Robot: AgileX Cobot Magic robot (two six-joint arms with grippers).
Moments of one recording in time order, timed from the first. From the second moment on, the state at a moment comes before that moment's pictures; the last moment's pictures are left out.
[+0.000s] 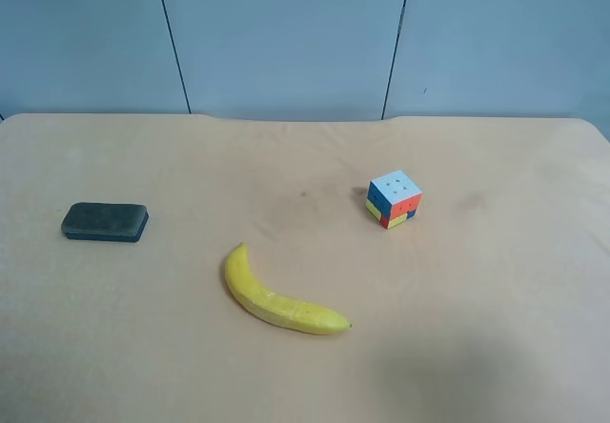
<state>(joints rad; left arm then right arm) 0.05 0.00 -0.51 0.05 1.06 -0.03 0.08 0.00 -0.50 0.00 1.07 -0.07</state>
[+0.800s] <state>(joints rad) 0.05 0.00 -0.51 0.05 1.06 -0.03 0.08 0.00 -0.50 0.00 1.07 -0.07</state>
